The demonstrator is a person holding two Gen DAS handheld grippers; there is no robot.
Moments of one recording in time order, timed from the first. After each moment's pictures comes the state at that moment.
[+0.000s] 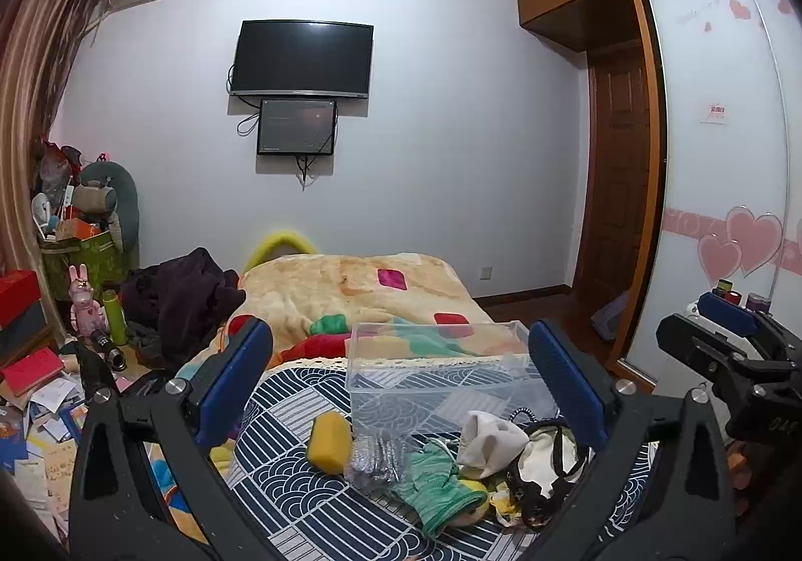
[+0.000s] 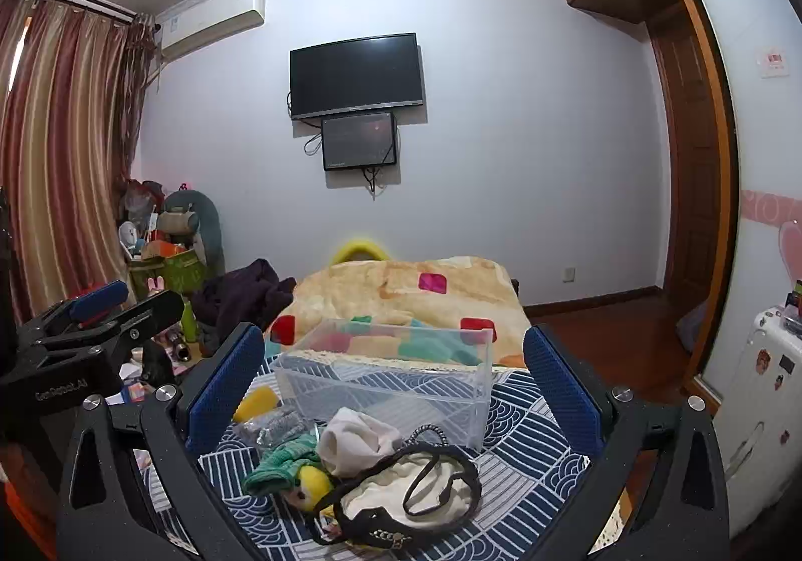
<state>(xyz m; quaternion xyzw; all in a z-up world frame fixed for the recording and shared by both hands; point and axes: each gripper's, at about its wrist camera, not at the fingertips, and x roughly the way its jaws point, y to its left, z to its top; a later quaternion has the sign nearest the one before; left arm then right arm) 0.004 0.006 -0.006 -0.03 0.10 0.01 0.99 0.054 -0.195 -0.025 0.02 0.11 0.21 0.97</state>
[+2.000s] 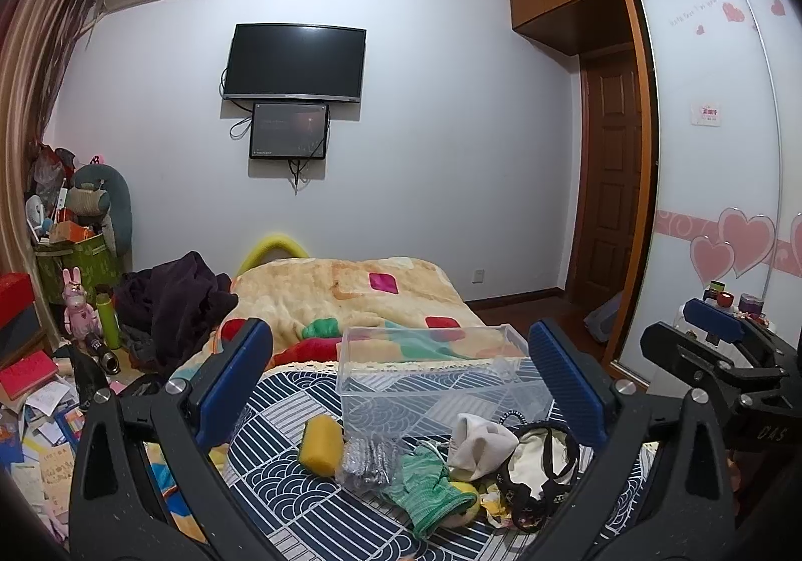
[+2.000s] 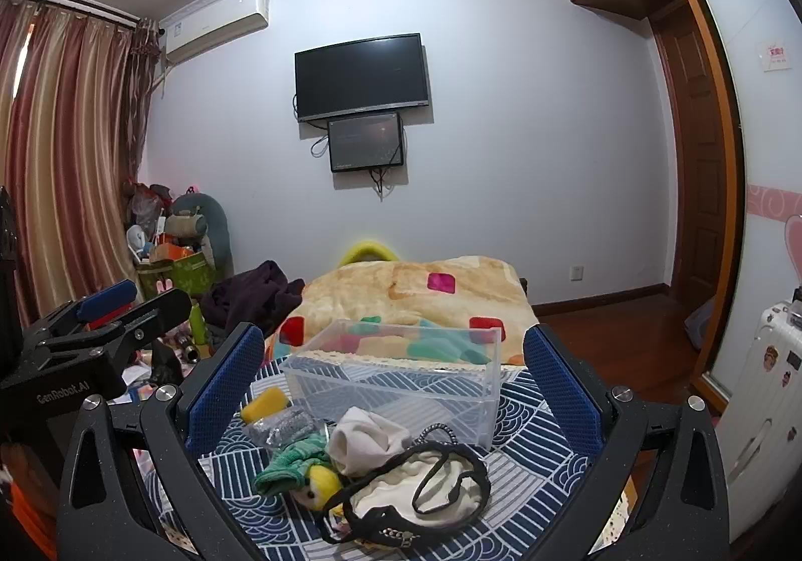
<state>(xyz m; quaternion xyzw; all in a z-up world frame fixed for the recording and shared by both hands) 0.001 0.001 -0.003 -0.03 0.10 0.00 0.99 0.053 -0.197 -0.023 0.02 0.11 0.22 0.97</state>
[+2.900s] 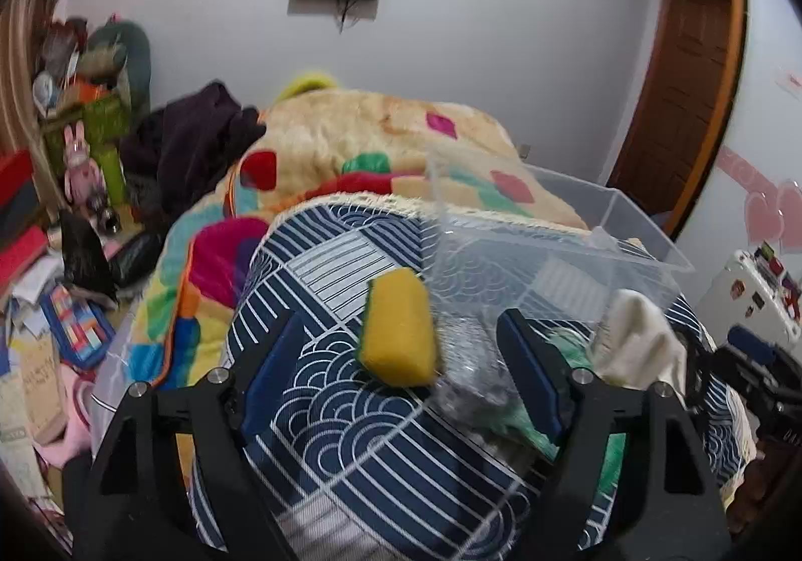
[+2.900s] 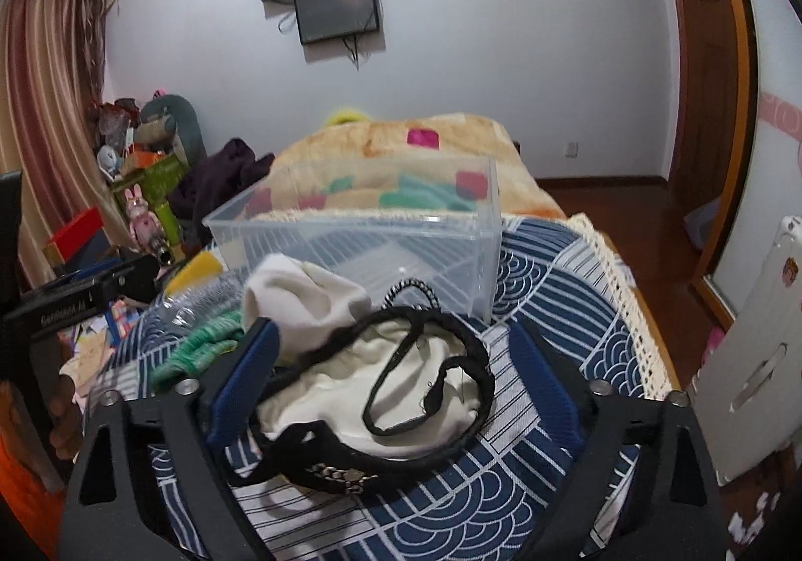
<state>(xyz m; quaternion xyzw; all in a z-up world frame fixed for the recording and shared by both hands) 0.104 0.078 -0.123 -0.10 0.31 0.04 0.94 0.113 -0.193 -0.117 0.01 0.30 0.21 0.93</state>
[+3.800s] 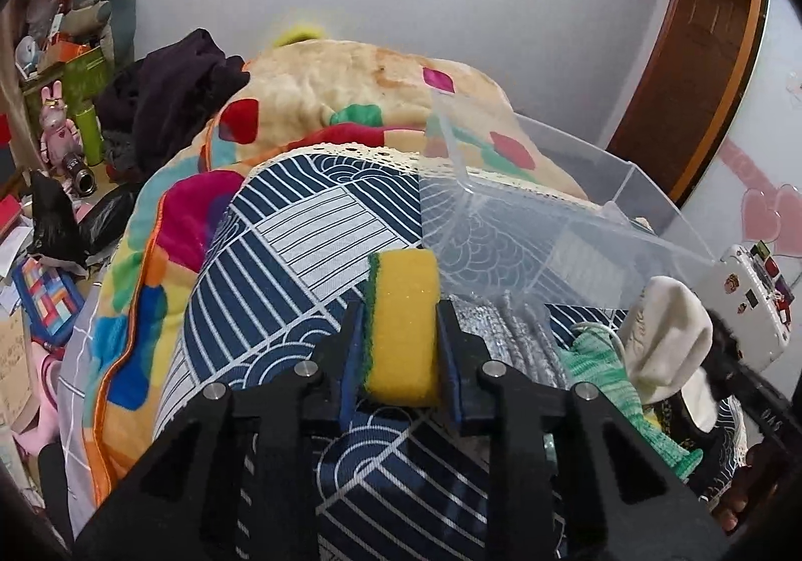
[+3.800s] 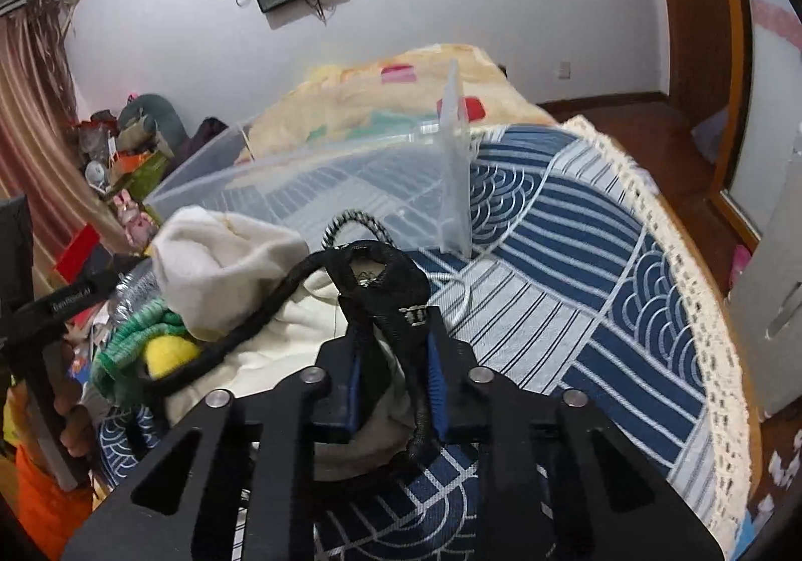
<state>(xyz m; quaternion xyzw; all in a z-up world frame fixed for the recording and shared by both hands) 0.133 0.080 -0.147 -0.13 0.36 0.02 0.92 0.126 -0.214 -0.143 0.08 0.37 0.20 0.90</state>
